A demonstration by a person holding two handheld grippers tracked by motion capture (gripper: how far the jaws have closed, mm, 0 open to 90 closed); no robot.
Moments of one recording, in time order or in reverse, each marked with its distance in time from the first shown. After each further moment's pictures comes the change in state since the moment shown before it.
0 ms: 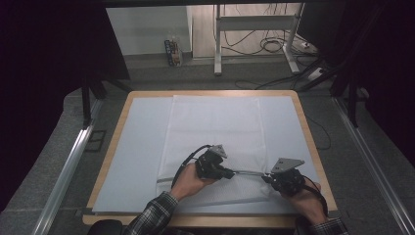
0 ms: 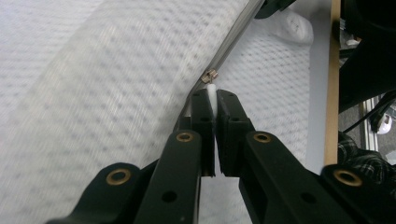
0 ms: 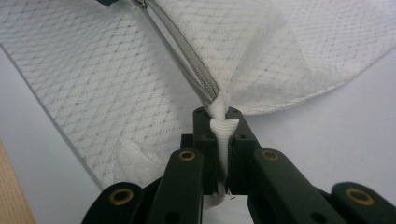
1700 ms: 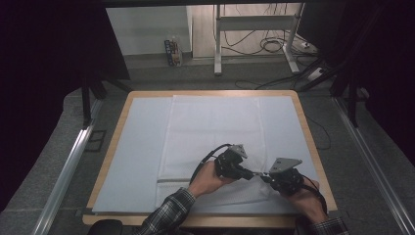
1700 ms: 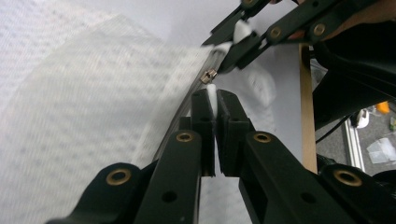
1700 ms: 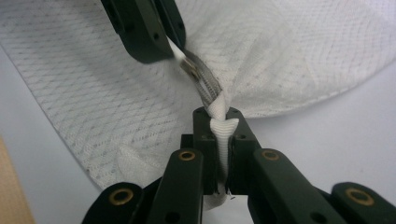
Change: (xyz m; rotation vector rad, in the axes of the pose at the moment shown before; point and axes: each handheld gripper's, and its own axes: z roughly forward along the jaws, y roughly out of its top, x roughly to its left) left arm -0.014 0.040 0.034 -0.003 -0.093 0.087; right arm 0.000 0.004 0.001 0.006 0.011 -0.040
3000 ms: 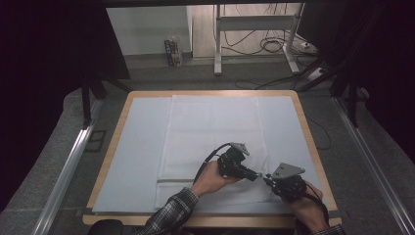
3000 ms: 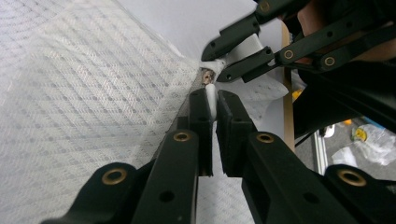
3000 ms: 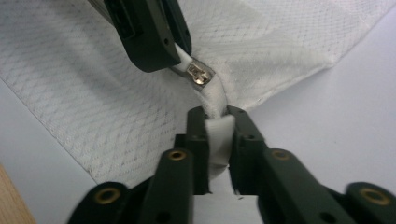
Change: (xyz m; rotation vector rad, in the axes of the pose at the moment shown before) left arm 0.004 0.006 0.011 -0.028 -0.087 -0.082; right arm 0.017 -0.007 -0.010 -0.008 -0.132 0.025
